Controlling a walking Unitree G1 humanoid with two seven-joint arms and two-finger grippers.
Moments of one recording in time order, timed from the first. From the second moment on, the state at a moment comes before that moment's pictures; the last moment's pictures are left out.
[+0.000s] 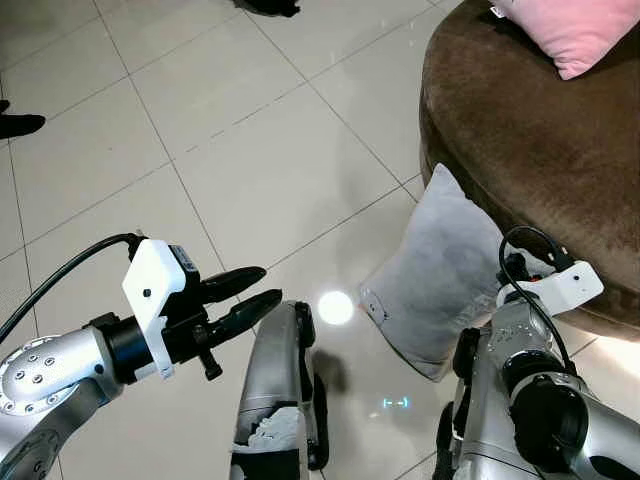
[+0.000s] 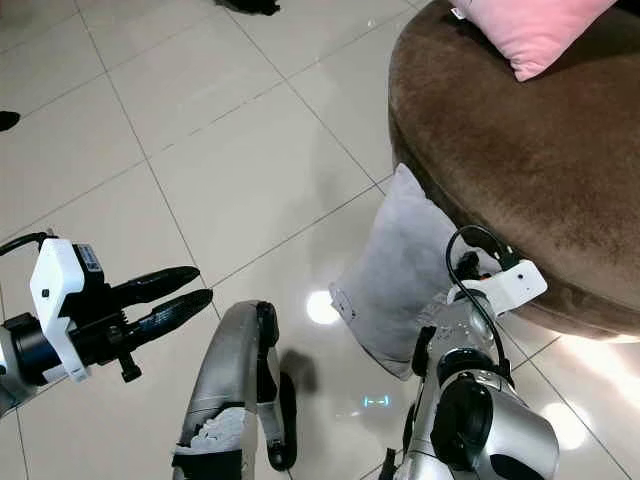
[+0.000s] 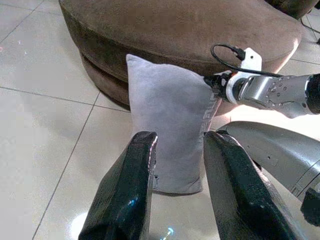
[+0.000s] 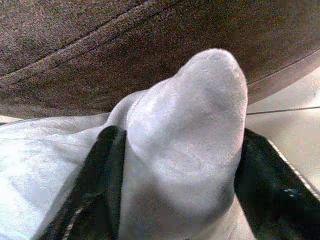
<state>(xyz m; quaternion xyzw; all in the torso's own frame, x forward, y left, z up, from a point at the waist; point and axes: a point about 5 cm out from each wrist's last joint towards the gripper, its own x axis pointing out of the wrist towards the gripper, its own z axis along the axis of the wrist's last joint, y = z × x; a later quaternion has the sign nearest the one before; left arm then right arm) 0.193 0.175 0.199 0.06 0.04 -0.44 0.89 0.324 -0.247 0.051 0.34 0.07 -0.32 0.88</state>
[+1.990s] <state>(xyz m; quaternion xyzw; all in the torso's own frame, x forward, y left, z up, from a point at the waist) 0.239 0.132 0.159 -0.03 -0.04 -0.34 0.94 0.324 -0.160 0.191 0.40 -0.08 -0.10 0.91</state>
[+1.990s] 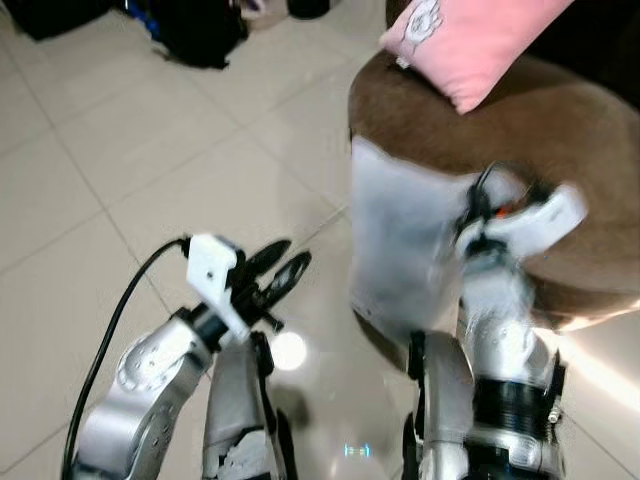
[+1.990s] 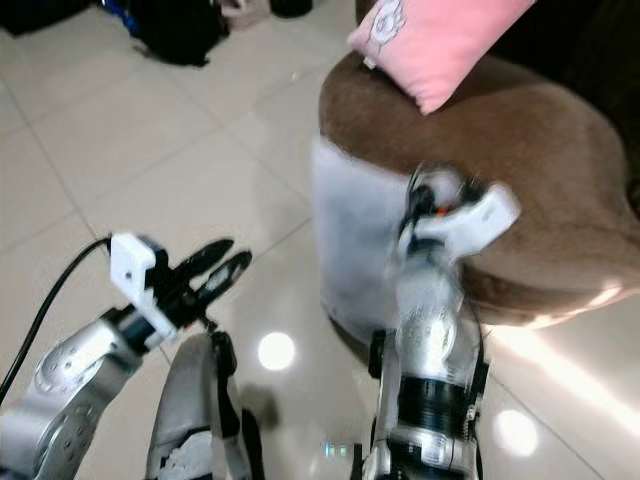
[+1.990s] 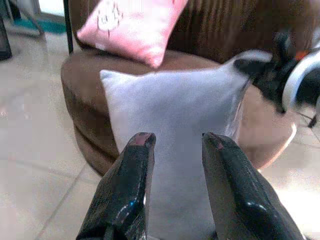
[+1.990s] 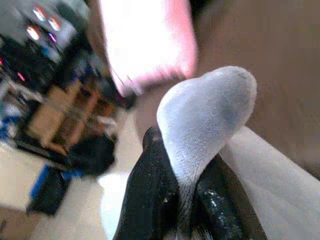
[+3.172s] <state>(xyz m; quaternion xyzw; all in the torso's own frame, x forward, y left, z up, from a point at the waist) 0.276 0.132 0.208 -0.01 -0.10 -0.19 0.98 0.287 -0.175 0.293 0.20 -0.18 -0.06 0.96</state>
